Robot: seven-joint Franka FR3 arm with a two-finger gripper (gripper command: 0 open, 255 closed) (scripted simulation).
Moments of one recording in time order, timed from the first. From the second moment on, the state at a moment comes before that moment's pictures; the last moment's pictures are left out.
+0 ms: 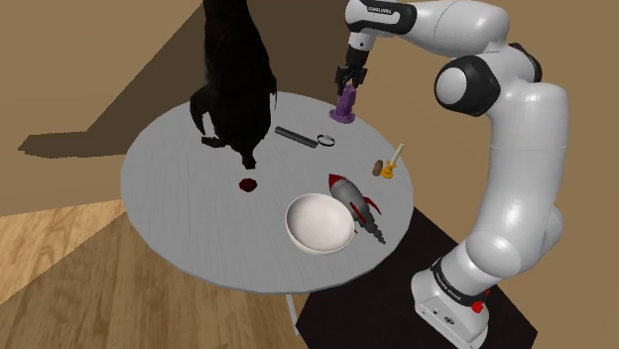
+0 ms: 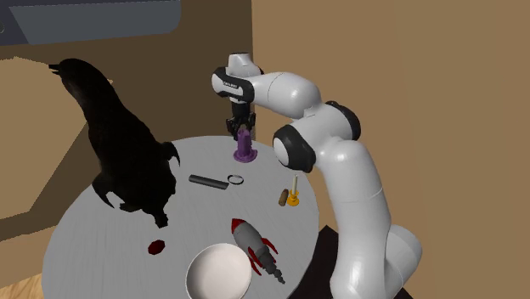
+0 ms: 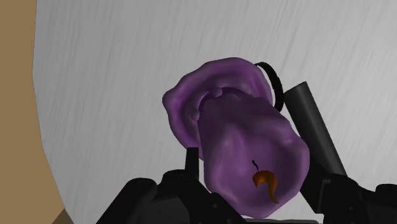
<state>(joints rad) -0.12 0.58 -0.19 -1.17 0.17 1.65 -0.29</state>
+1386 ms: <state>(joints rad) 0.13 0.32 -0.11 -1.32 0.13 1.58 0.04</state>
